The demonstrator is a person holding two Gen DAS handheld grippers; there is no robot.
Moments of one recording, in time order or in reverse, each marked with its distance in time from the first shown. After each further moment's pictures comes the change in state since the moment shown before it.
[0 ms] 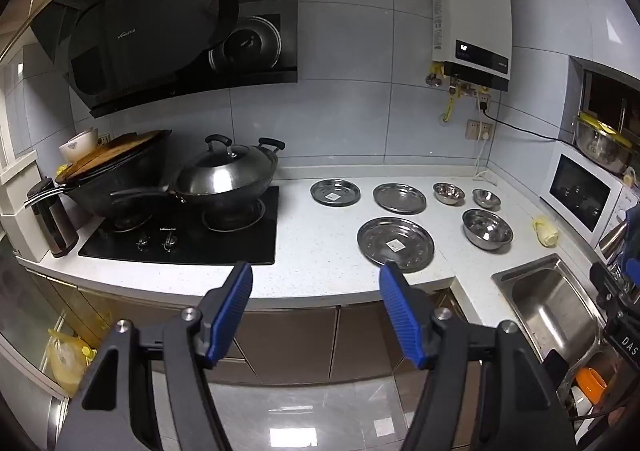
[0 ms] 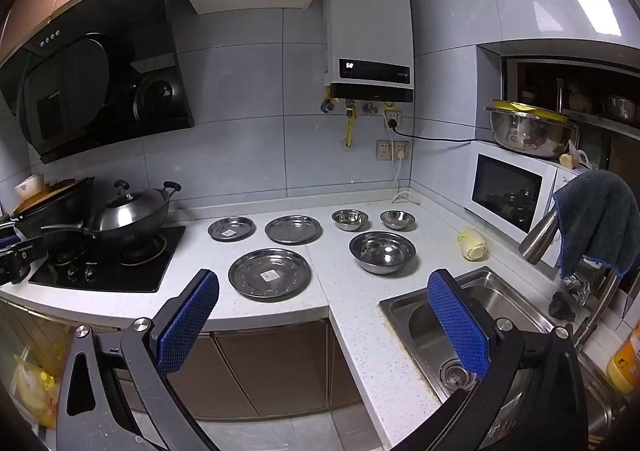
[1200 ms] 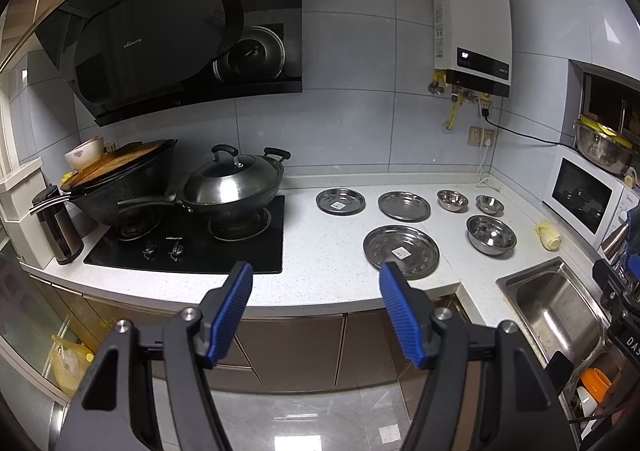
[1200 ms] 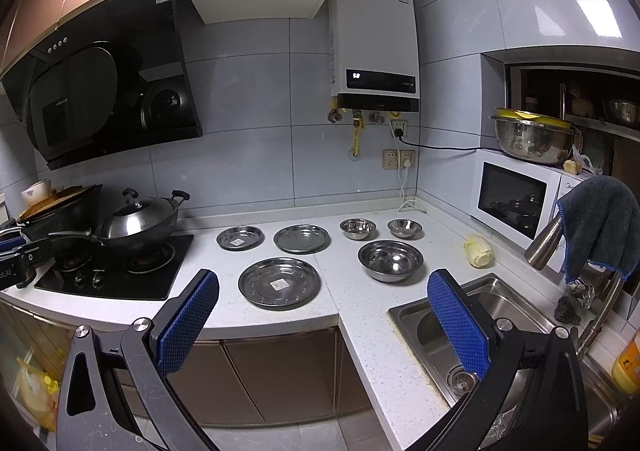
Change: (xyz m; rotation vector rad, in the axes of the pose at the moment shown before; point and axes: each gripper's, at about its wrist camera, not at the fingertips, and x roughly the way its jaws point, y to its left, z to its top) left arm -0.010 0.007 0.005 -0.007 -0.042 0.010; right arm -0.008 0.012 0.005 -0.020 -0.037 0.015
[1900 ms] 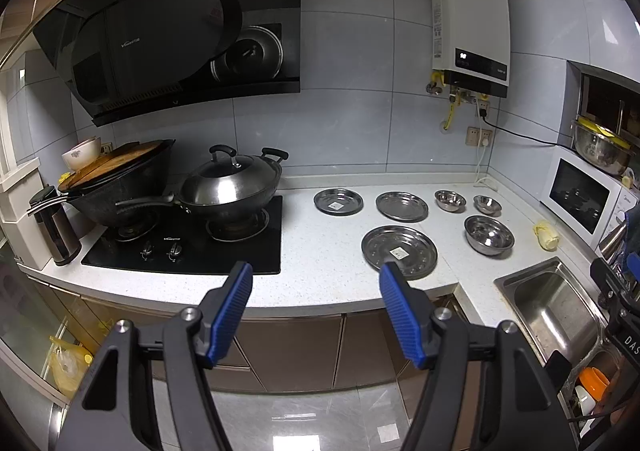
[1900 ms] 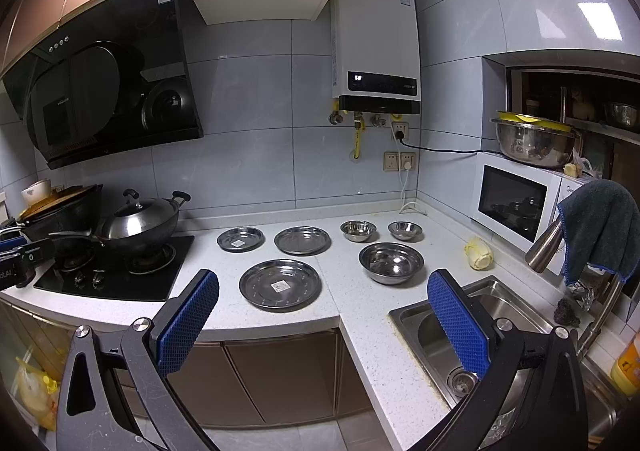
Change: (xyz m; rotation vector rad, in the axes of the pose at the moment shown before) left arm 0.000 -0.003 0.000 0.003 0.001 -0.001; right arm 0.000 0.004 0.002 -0.005 -0.007 -0.002
